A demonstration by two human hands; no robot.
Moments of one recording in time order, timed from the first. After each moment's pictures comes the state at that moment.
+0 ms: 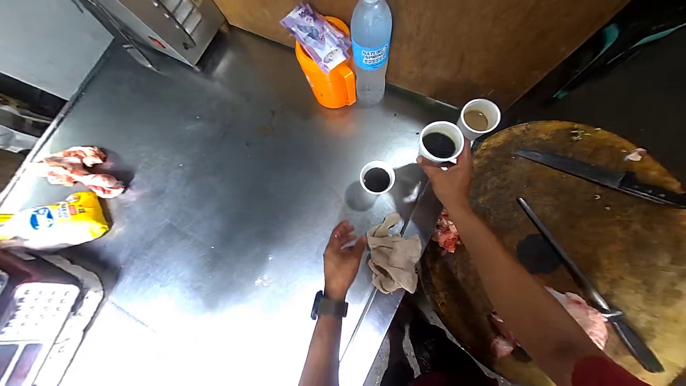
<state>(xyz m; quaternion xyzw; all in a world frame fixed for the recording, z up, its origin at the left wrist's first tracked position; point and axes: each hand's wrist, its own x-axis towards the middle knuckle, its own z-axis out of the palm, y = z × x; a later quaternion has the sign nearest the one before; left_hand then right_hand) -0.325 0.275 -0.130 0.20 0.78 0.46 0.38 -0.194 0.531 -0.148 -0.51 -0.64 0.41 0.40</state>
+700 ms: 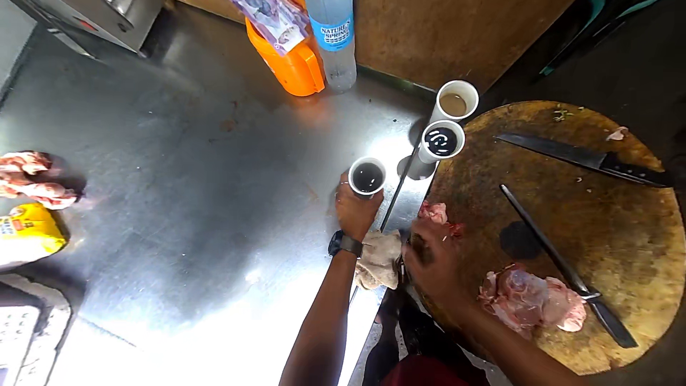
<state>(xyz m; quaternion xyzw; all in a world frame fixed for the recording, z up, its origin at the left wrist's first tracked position) -0.303 0.397 -0.165 0.32 0.83 0.40 0.23 -0.089 0.376 -0.167 -0.43 -0.77 0.38 0.30</state>
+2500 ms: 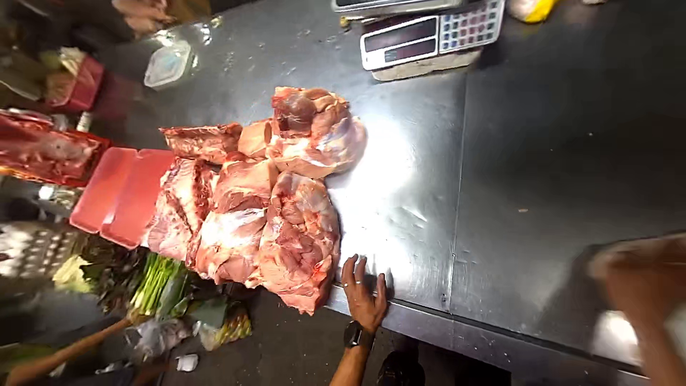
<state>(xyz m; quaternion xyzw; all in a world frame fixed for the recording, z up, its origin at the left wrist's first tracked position) -0.185 -0.247 -0.209 -0.17 0.93 0.26 -0.19 -0.327 0.202 -0.201 -0.12 -0.98 0.14 0.07</state>
